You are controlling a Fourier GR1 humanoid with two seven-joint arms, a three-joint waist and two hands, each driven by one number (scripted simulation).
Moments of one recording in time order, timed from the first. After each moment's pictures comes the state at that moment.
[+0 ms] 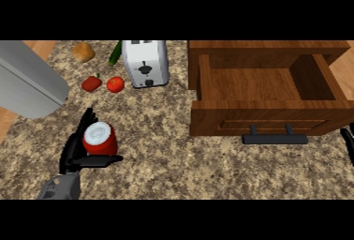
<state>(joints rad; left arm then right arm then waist) -0.21 0.14 0.19 -0.85 -0.01 -0.08 -0.48 0.26 -0.02 -0.25 -2.14 -0.08 0.22 0.09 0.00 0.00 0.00</state>
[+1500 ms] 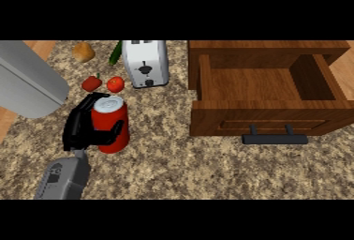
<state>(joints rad) -0.26 0.07 0.14 -1.20 0.09 0.00 -0.24 0.31 -0.01 -0.28 -2.21 -0.12 0.23 0.10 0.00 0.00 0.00</state>
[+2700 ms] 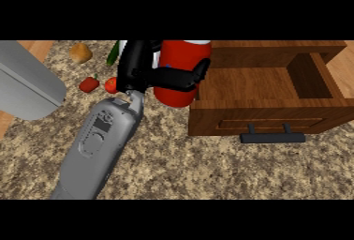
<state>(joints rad) -0.79 0.00 -0.16 -1.34 -0.02 0.35 0.26 0.32 -0.01 -0.25 -2.24 -0.11 0.20 0.11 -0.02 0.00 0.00</state>
